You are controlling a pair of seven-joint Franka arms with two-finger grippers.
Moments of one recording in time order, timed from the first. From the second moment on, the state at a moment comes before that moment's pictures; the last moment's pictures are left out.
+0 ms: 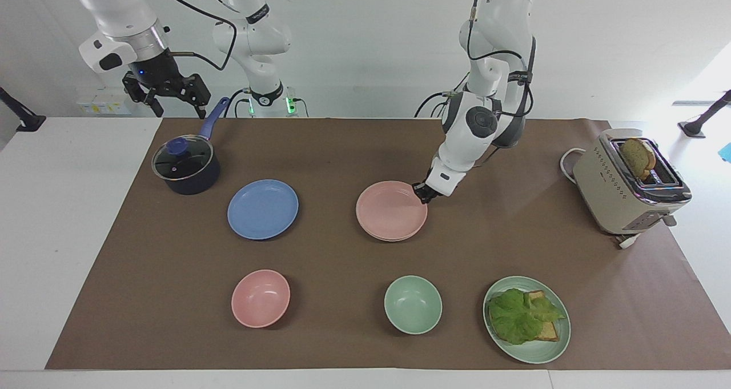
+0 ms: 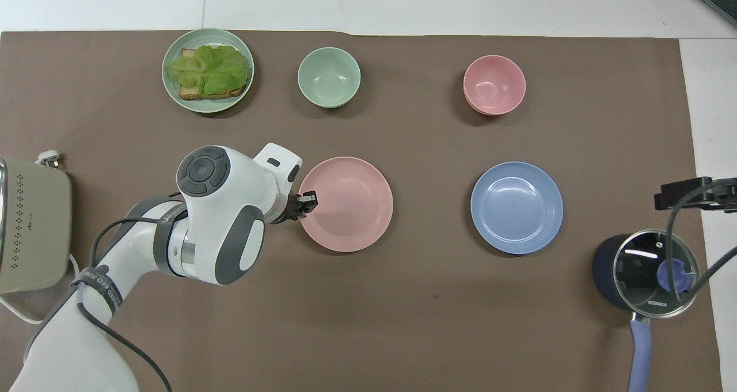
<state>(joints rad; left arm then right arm) -0.53 0.22 0.05 -2.07 -0.29 2.29 -0.49 -0.01 -0.13 -0.04 -1.70 -0.02 1.55 0.01</state>
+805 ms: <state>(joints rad) -0.34 0.14 0.09 -1.69 -0.17 1.75 -0.38 -0.05 -0.12 -0.04 -1.93 -0.02 1.82 -0.09</state>
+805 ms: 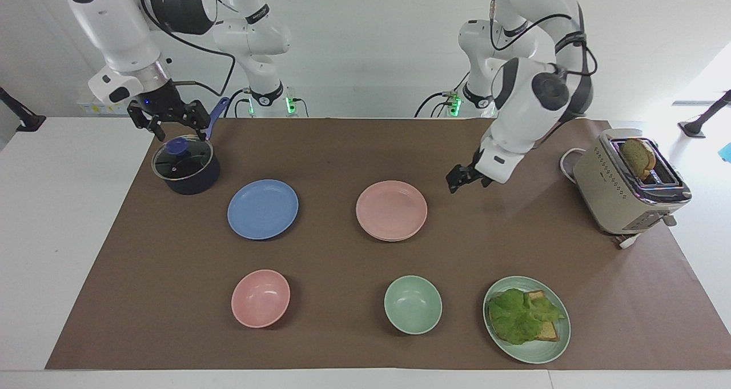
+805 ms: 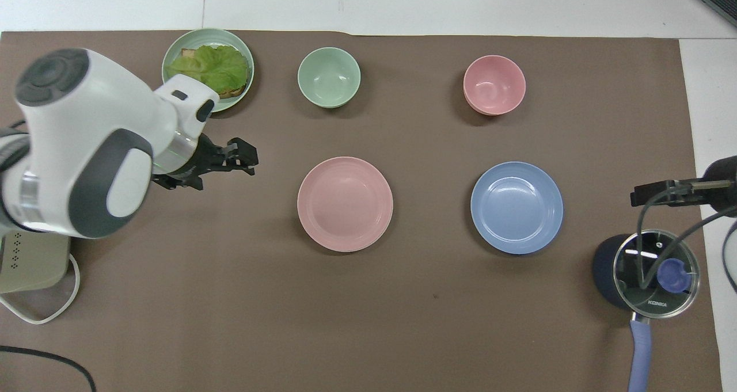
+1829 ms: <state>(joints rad) -0.09 -0.02 0.08 -1.54 -0.03 1.50 -0.04 -0.04 0.15 -0.04 -2.24 0.15 2.40 -0.25</state>
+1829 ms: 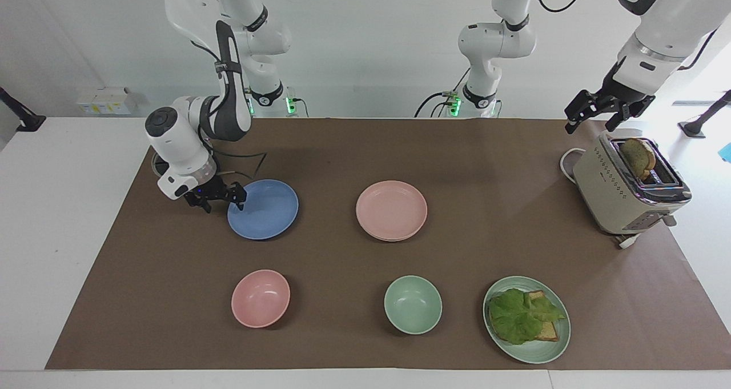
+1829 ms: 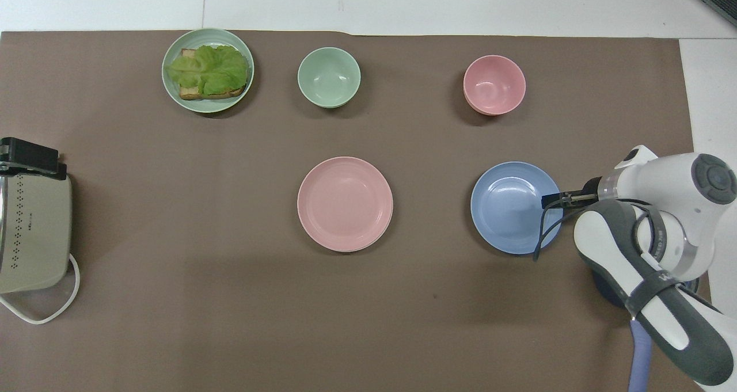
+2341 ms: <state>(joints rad) -0.09 -0.02 0.08 -1.55 -0.03 1.50 -0.04 -0.04 0.15 -0.04 -2.25 0.16 2.40 -0.28</state>
